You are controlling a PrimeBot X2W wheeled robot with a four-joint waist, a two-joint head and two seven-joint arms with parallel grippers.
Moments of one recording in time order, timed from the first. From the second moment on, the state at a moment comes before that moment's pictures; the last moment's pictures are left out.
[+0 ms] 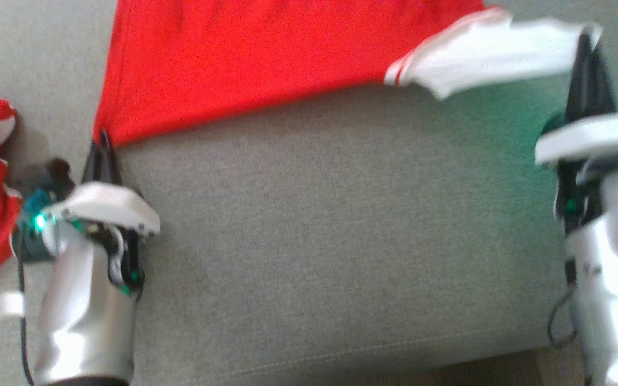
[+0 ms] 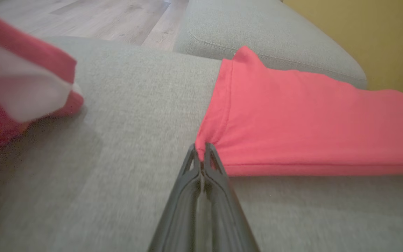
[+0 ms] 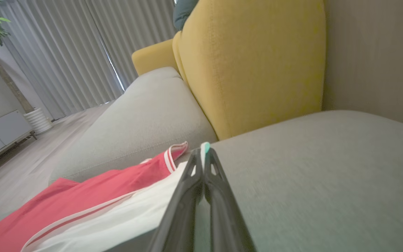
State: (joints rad) left arm -0.53 0.05 0.05 0.70 -0.21 0.02 -0.26; right arm -0.64 -0.13 -0.06 0.60 0.37 0.12 -0.20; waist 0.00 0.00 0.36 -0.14
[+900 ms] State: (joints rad) left arm 0.05 0.03 0.01 0.54 -0.27 0.04 -0.26; right arm 0.05 -0.15 0.01 0.23 0.46 0.12 0.17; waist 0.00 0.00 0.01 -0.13
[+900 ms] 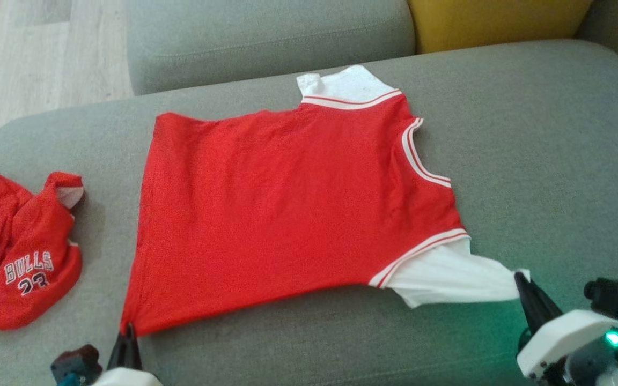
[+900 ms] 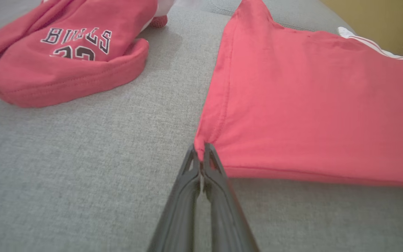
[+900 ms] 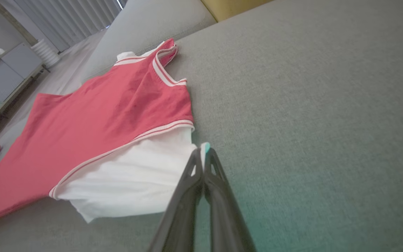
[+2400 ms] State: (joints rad) left arm -0.51 0.03 -0.04 0.63 -0.17 0.00 -0.26; right arm -0.63 -0.11 -0.05 0.60 0.31 0.12 -0.09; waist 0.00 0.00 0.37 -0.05
